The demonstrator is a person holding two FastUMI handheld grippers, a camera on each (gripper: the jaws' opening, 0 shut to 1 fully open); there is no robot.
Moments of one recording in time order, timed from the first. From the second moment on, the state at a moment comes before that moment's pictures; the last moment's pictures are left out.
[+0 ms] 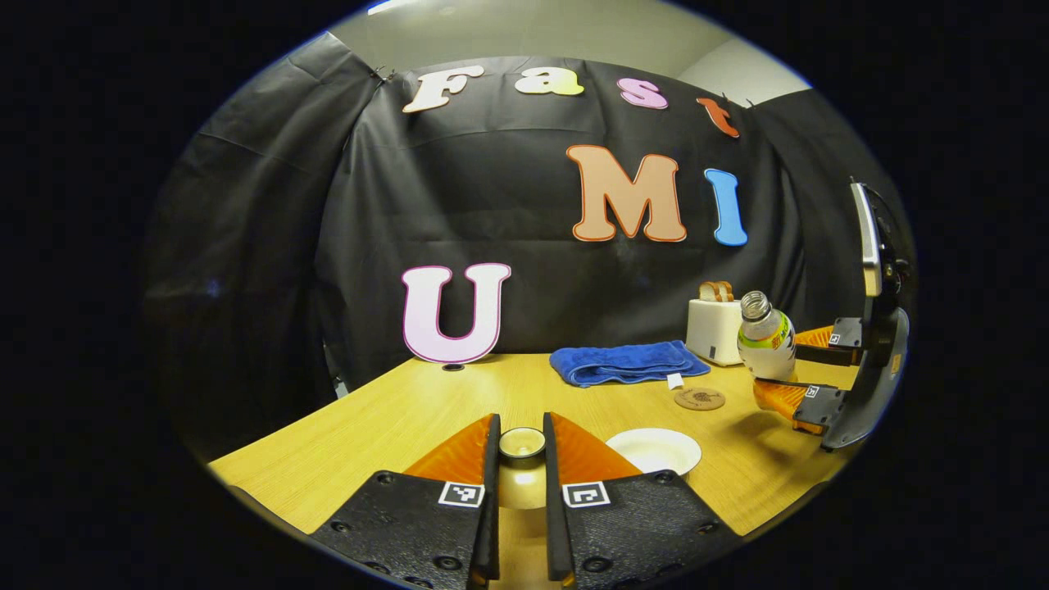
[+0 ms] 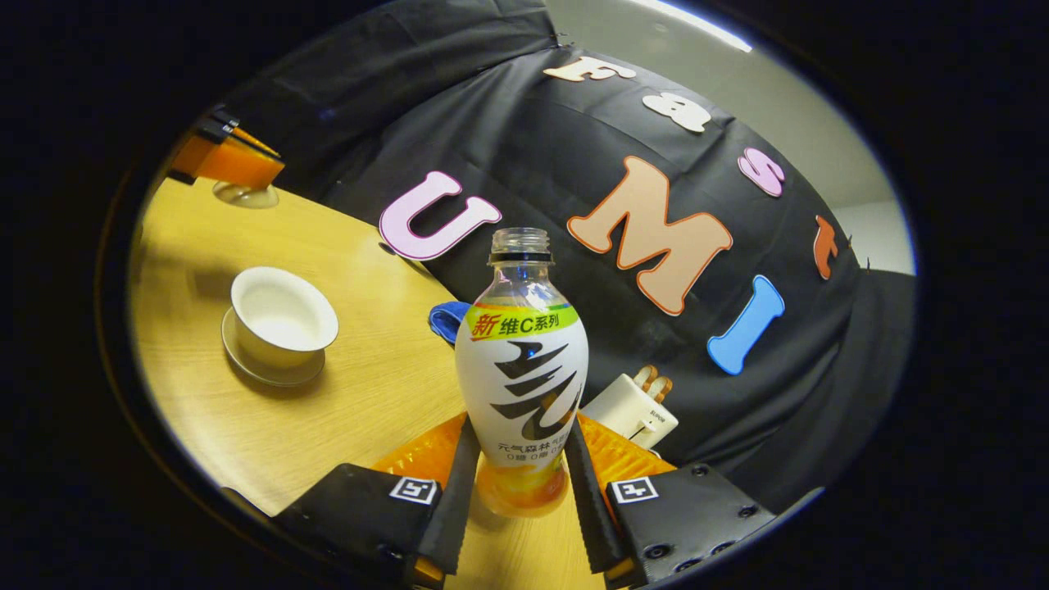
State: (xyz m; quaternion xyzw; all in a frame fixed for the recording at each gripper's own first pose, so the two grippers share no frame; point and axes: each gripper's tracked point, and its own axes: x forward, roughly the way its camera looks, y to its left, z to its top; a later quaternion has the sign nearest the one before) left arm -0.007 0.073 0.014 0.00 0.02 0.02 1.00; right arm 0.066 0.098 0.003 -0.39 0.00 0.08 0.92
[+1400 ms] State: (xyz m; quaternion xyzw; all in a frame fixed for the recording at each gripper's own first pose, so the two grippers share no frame) left arm -0.013 0.079 0.016 -0.02 0.02 0.02 1.00; right arm 0.063 0.148 -0.002 -0.72 -0.11 0.12 0.67
